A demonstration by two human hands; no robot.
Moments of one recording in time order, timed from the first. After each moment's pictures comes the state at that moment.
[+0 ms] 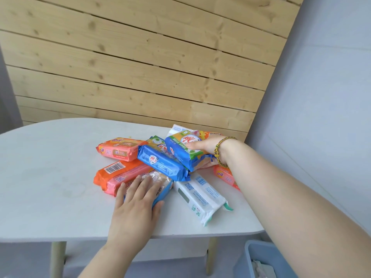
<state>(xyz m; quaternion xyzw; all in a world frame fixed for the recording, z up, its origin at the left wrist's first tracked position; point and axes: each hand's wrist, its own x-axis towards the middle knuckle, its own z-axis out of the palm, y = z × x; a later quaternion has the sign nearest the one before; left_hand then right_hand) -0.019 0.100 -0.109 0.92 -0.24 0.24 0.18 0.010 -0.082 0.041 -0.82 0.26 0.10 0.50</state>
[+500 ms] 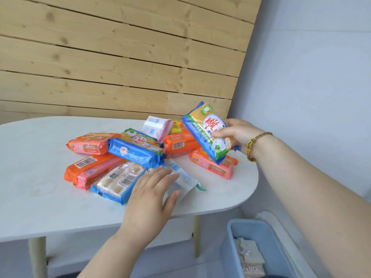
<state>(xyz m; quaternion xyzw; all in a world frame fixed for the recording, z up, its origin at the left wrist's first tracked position) -0.063 0.050 -0.074 0.83 -0.37 0.19 0.36 -0.075 -0.156 0.058 -0.81 0.23 -0.05 0.54</state>
